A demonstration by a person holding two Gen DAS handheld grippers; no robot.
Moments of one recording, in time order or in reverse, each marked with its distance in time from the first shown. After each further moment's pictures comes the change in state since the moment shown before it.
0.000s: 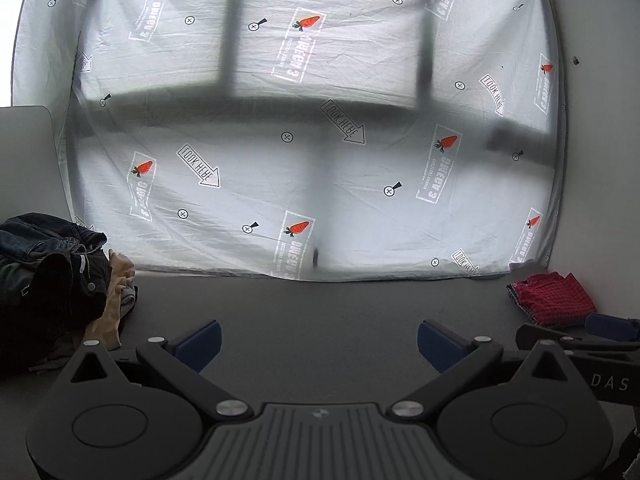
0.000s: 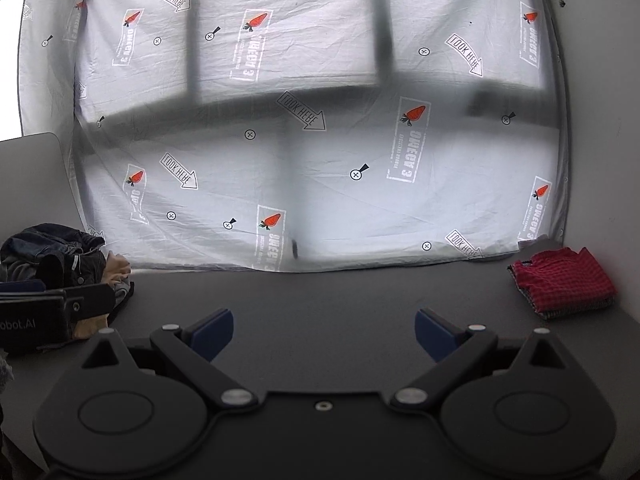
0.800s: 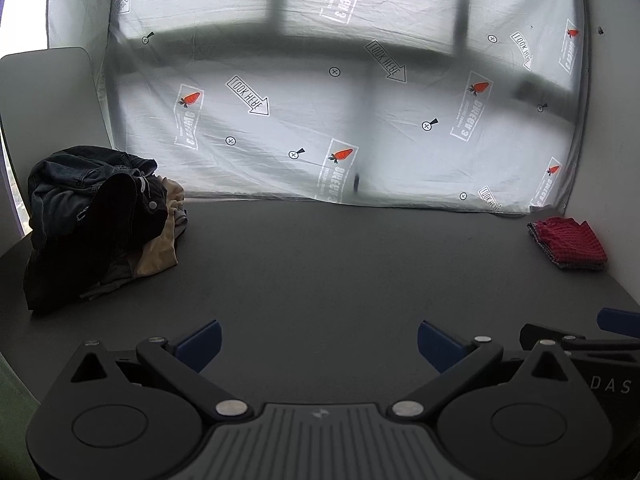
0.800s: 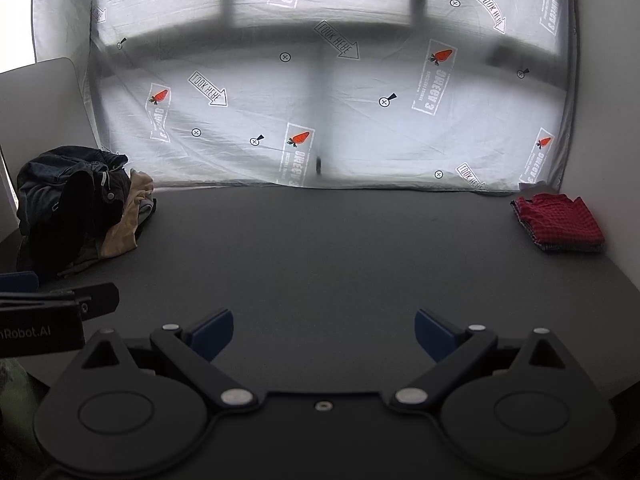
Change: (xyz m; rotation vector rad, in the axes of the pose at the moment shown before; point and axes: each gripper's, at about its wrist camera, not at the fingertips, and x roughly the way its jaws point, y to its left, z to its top) left arm -0.062 0.079 -0.049 -0.042 0.173 0.046; right arm -0.057 0.098 -0.043 -0.041 0.213 -0.034
